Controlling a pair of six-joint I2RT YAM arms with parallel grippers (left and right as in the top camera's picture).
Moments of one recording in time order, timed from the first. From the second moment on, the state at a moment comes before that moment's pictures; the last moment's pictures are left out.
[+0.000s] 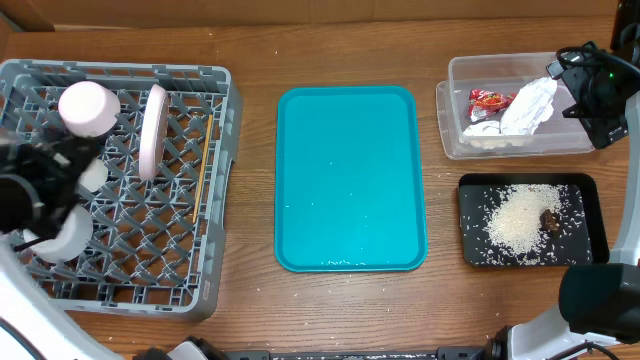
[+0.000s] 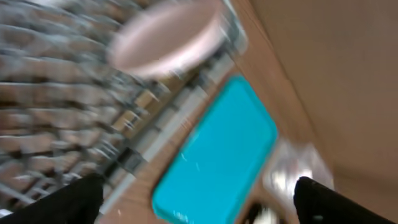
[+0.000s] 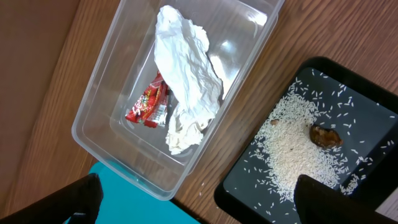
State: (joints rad) left arm 0.74 1.41 1.79 -1.55 0.62 -0.25; right arm -0.21 1.78 1.98 -1.38 0.08 0.85
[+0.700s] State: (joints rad) left arm -0.07 1.57 1.79 -1.52 0.23 -0.24; right arm -0.21 1.78 1.98 -1.38 0.08 0.85
